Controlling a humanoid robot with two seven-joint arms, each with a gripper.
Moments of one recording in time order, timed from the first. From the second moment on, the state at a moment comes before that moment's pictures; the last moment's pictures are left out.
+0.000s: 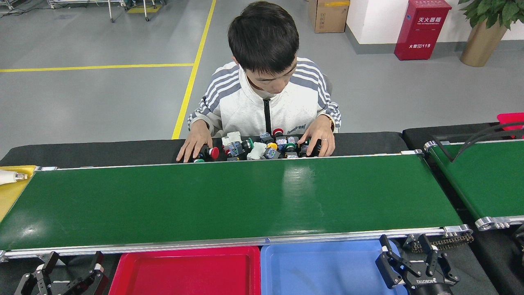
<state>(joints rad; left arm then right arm) 0.30 0.17 0.37 -1.71 -1.36 -0.32 0.04 0.23 -0.28 0.11 -1.75 1.05 0.09 -0.07</state>
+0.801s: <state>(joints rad) 0.30 0.15 0.37 -1.71 -1.36 -0.29 0.04 0.21 -0.20 0.13 -1.75 1.16 0.09 -0.01</state>
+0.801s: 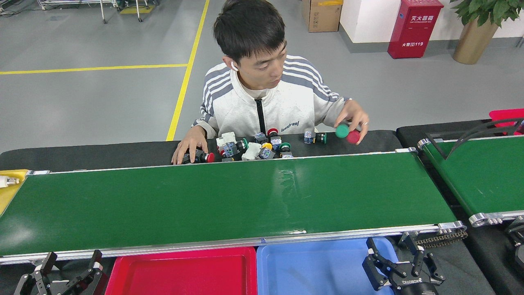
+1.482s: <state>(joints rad) 0.31 0.14 0.39 -1.72 -1.36 -0.30 0.05 0.16 -0.20 0.13 -1.75 1.23 0.07 0.06</state>
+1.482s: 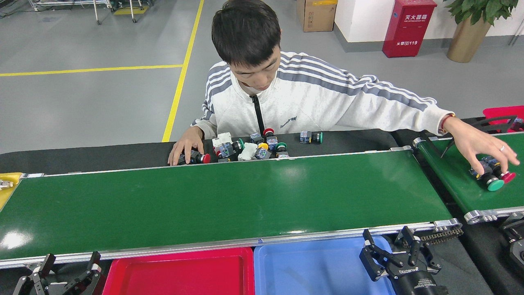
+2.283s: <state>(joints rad) 0.32 0.14 0.41 -1.71 -1.36 -0.30 0.04 0.16 -0.22 0.13 -1.68 1.26 0.07 -0.04</state>
